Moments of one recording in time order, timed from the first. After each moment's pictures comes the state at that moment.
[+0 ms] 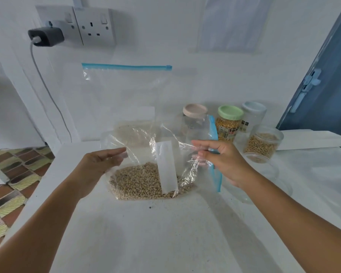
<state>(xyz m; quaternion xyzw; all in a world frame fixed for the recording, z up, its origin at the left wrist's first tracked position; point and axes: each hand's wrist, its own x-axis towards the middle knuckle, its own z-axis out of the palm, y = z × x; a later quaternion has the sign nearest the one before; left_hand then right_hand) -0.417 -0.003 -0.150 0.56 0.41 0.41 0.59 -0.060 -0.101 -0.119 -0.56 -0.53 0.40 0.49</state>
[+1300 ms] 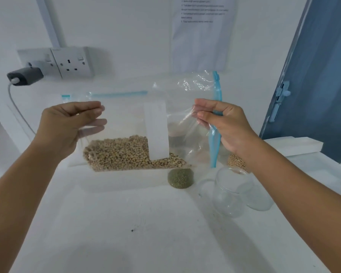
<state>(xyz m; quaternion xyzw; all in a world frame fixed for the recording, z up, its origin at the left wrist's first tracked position) -0.363 0.009 0.014 0.59 0.33 0.57 0.47 -0.010 -0.083 -0.003 -0.41 -0.49 0.36 0.68</state>
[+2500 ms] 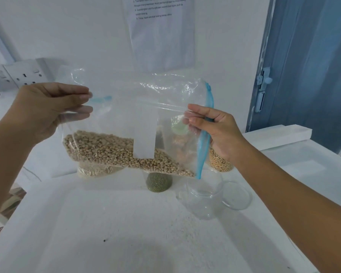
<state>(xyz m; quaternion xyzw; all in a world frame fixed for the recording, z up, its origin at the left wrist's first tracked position) -0.273 0.009 0.076 0.67 0.37 0.50 0.41 0.077 -0.108 -0.033 -0.35 -0.43 0.43 0.71</state>
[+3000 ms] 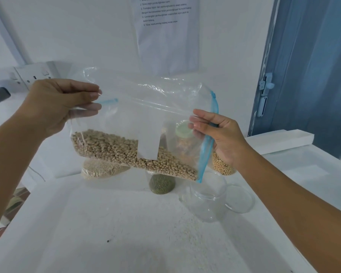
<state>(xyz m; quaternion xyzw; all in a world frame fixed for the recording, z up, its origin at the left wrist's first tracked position) -0.265 0.001 0.089 0.68 0.35 0.50 0.41 0.074 -0.112 -0.035 -0.36 -0.41 0.45 0.71</state>
